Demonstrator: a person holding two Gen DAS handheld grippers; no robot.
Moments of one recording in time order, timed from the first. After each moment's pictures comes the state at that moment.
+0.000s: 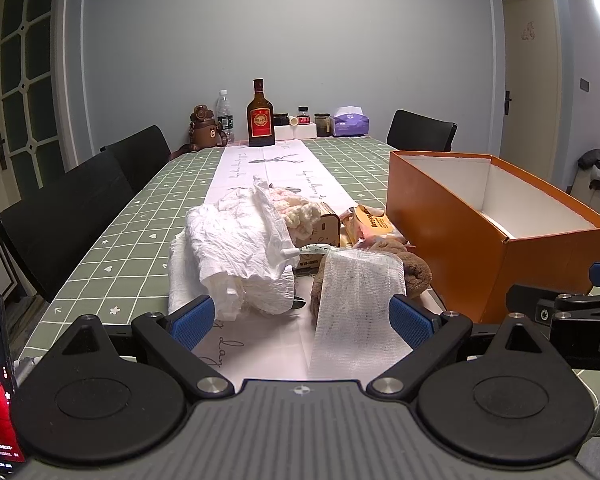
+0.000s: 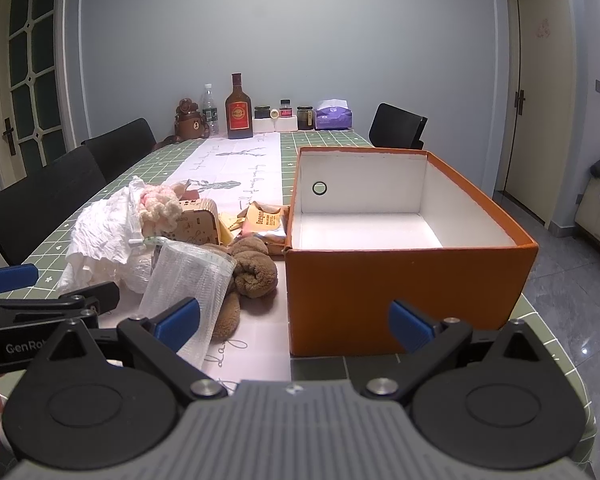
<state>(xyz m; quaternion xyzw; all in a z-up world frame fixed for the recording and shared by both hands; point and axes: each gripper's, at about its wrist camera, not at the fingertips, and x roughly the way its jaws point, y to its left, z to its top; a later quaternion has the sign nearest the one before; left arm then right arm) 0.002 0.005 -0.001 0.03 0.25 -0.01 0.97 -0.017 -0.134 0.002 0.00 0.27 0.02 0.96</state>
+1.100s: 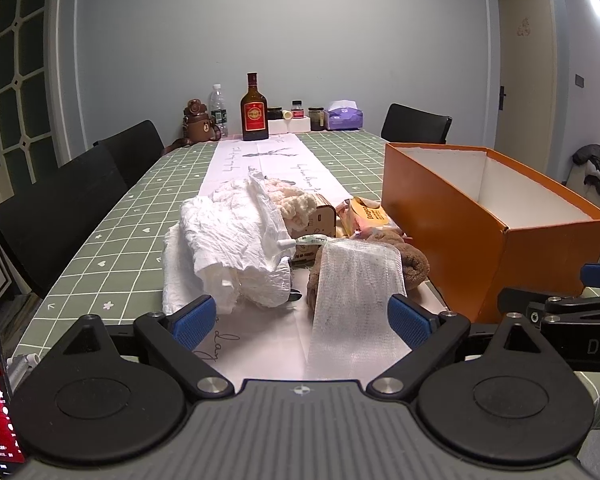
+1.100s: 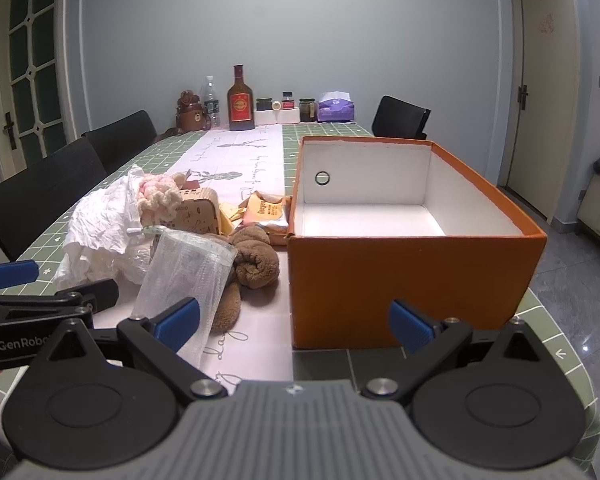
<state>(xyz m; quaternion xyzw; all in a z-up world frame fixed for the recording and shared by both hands) 0.005 0.008 -0.009 0.03 0.26 -0.02 0.97 -0.012 -0.133 -0.007 0.00 0.28 0.03 0.96</state>
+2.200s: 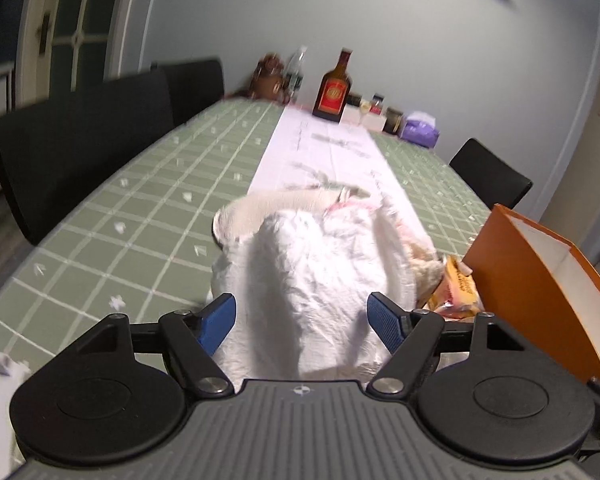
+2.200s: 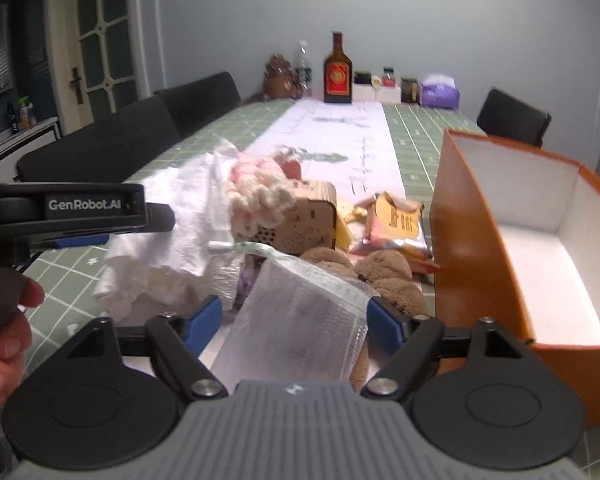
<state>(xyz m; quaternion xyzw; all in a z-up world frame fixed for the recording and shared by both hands) 0.104 0.106 -0.014 -0.15 0.30 0.04 0.94 0.093 -0.050 -0.030 -0.02 0.32 0.15 0.93</state>
